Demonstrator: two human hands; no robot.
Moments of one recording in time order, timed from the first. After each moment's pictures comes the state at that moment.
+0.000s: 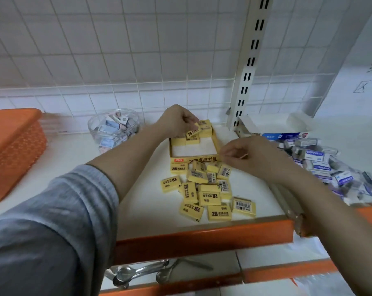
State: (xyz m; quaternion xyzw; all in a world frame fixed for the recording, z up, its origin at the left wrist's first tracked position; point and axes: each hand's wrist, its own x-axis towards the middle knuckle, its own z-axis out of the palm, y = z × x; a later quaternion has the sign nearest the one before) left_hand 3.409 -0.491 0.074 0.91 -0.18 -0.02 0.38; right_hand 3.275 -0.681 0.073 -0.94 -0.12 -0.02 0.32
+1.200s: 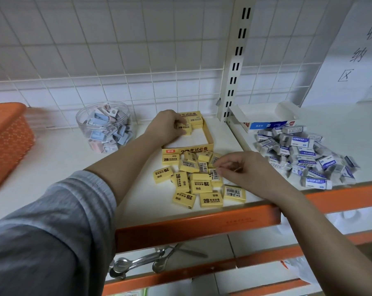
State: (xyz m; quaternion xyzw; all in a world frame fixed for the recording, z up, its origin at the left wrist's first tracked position) left_hand 3.402 -0.490 0.040 0.95 -0.21 0.07 0.22; right_hand 3.233 -0.678 0.041 -0.90 -0.08 -0.02 0.42
